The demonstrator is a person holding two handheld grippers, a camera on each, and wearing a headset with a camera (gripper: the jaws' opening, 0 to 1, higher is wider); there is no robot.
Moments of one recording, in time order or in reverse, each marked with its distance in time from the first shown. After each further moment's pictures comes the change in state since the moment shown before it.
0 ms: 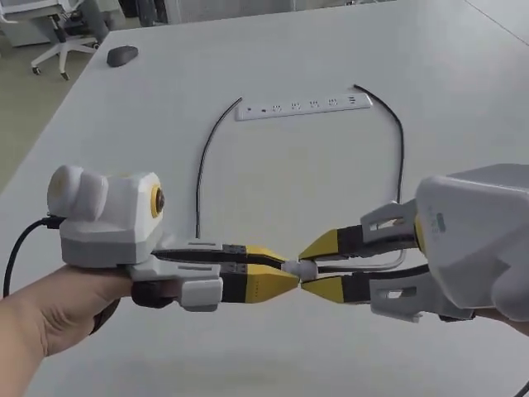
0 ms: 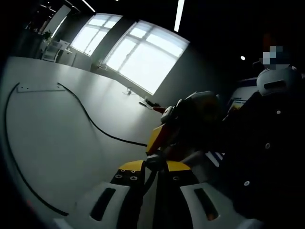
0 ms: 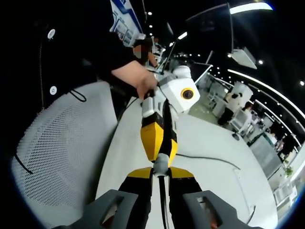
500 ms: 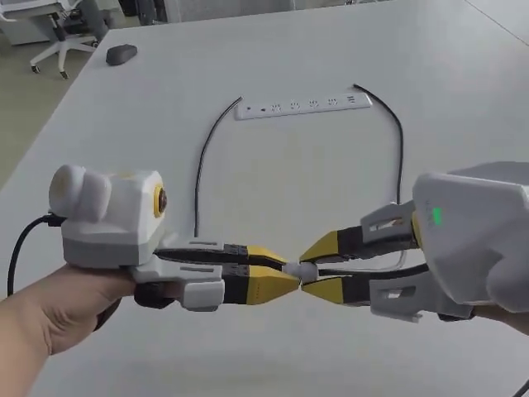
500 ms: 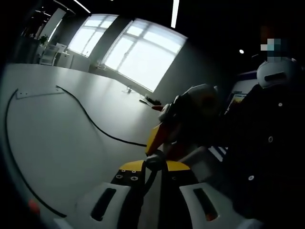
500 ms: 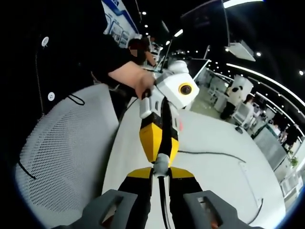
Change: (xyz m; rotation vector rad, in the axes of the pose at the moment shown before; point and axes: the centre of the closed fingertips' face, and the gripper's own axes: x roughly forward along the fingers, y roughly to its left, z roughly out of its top) left arm 0.004 0.002 -0.004 0.056 0.031 0.015; right arm 0.001 0.001 -0.006 0.083 0.014 0.029
